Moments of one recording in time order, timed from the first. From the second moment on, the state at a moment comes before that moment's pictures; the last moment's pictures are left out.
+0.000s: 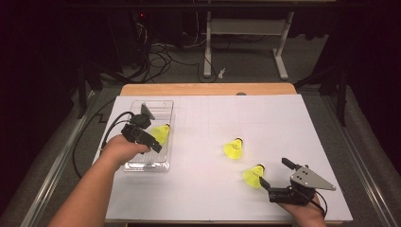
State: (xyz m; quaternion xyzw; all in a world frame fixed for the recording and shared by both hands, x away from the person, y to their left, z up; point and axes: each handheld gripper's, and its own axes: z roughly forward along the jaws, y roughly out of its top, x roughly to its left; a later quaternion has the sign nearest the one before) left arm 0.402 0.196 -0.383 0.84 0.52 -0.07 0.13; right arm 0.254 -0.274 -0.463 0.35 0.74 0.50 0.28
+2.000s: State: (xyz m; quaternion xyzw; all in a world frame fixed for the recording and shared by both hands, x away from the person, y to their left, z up) left arm 0.362 0.162 -0.367 0.88 0.45 -0.09 0.13; right arm 0.253 -0.274 -0.463 0.35 0.74 0.50 0.28
